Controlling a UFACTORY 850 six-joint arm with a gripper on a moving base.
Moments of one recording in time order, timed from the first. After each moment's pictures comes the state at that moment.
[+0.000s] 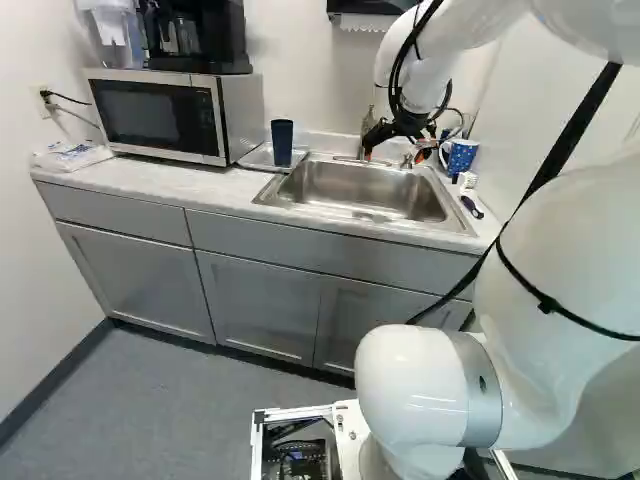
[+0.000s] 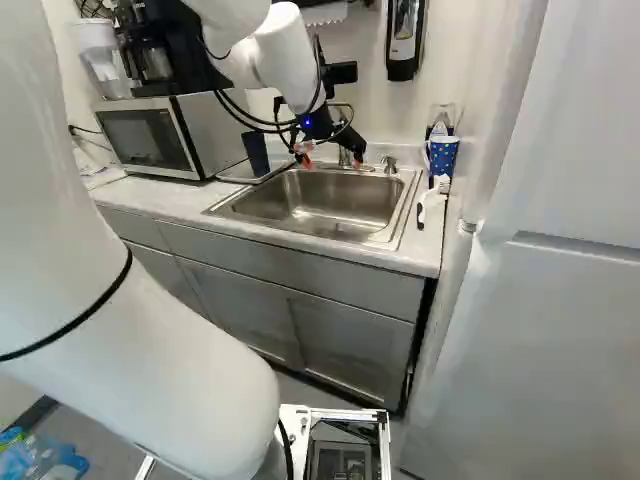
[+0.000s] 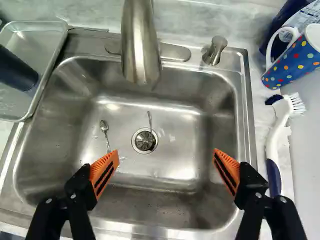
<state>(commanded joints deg) -12.3 6.2 -59.0 -3.8 -29.6 1.8</state>
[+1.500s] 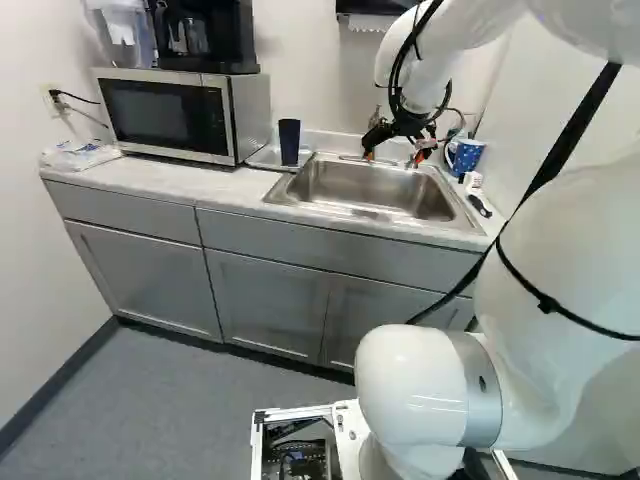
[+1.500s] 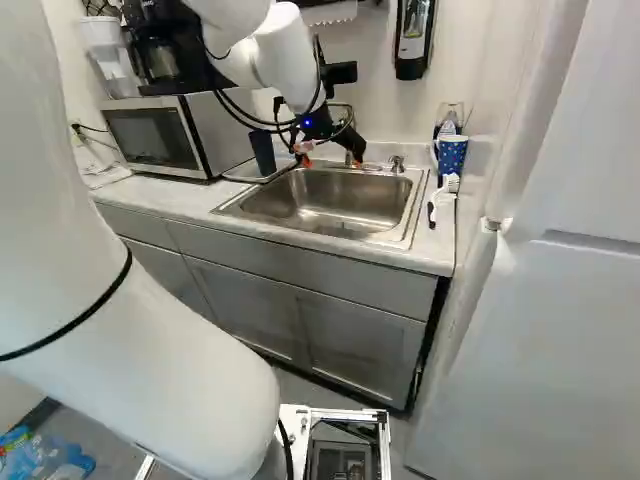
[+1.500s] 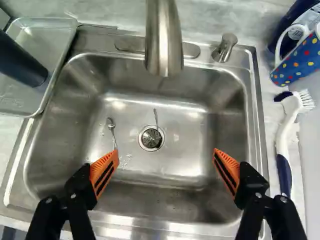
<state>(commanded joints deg) -12.3 6.2 -59.0 -3.8 -29.6 1.8</state>
